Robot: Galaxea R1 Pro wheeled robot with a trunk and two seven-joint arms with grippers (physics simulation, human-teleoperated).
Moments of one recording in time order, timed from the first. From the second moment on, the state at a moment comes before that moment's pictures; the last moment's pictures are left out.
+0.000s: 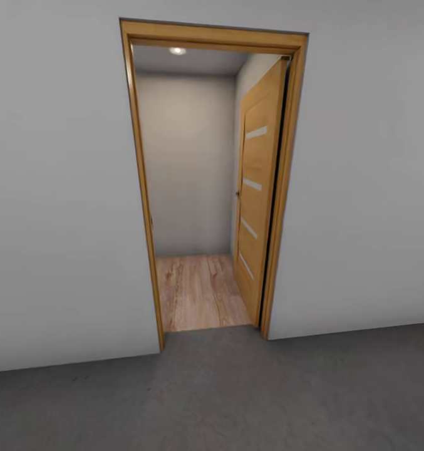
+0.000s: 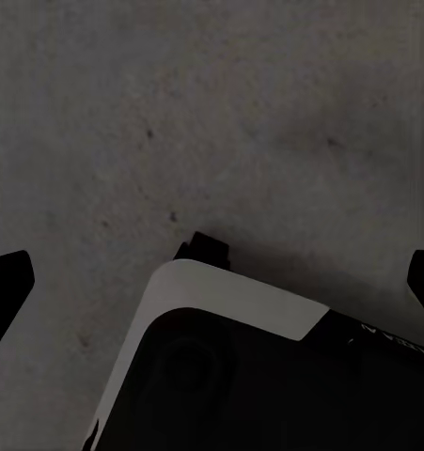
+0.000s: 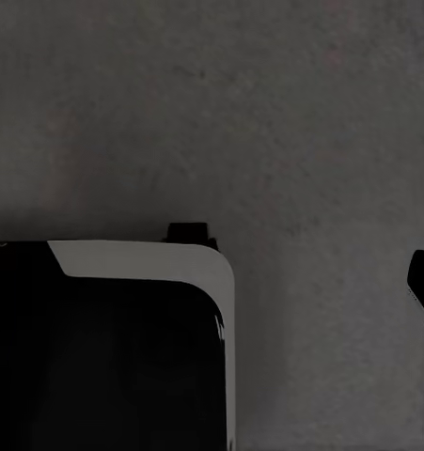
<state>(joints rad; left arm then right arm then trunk) -0.23 0.01 -0.01 0.00 0.38 -0.05 0.12 -0.14 -0.05 0.06 0.03 -0.07 -0.19 0.00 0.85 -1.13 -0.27</state>
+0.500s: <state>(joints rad) -0.23 0.01 -0.01 0.00 0.38 -0.05 0.12 -0.14 -0.05 0.06 0.03 -0.06 -0.19 0.00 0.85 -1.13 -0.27</state>
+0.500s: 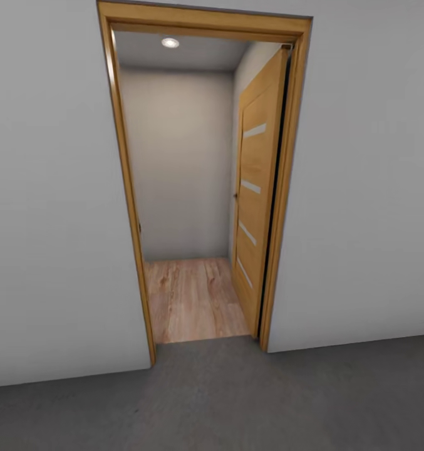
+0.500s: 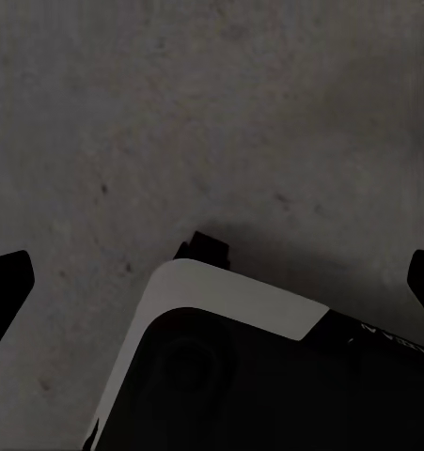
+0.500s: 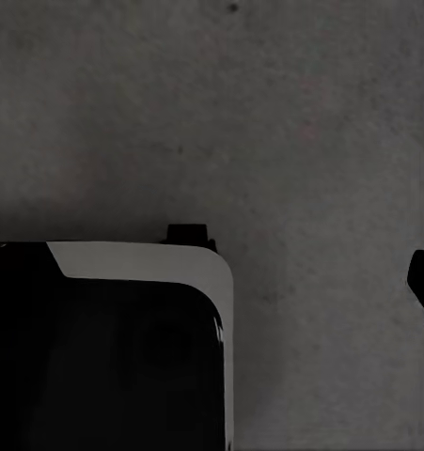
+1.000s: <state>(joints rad) -0.23 0.01 -0.01 0.00 0.38 -0.04 0.12 -0.14 -0.05 0.06 0.03 -0.07 -0.18 0.00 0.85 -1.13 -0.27</state>
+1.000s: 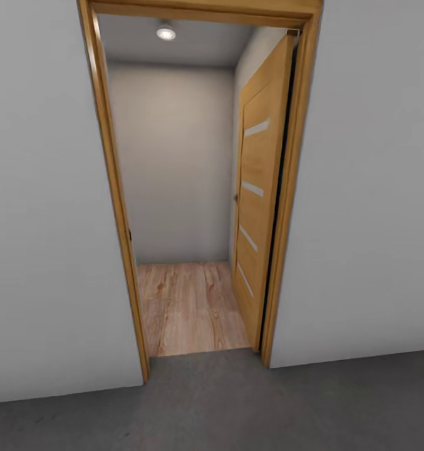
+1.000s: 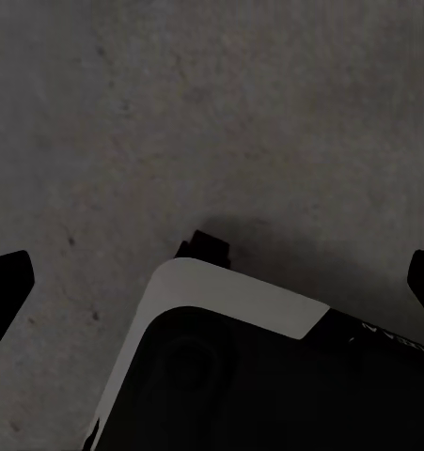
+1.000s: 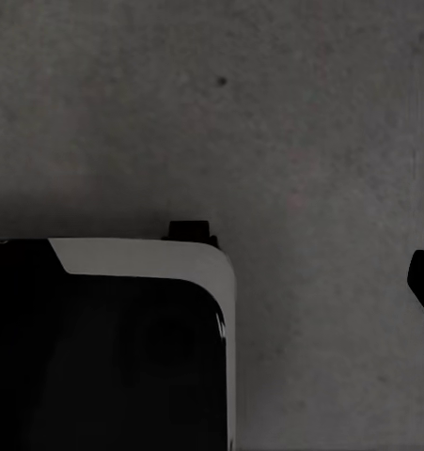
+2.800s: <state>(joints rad) -0.23 0.01 -0.01 0.00 0.38 -0.04 0.12 -0.14 -0.05 0.06 0.03 -0.07 -0.19 0.00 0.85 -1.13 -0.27</state>
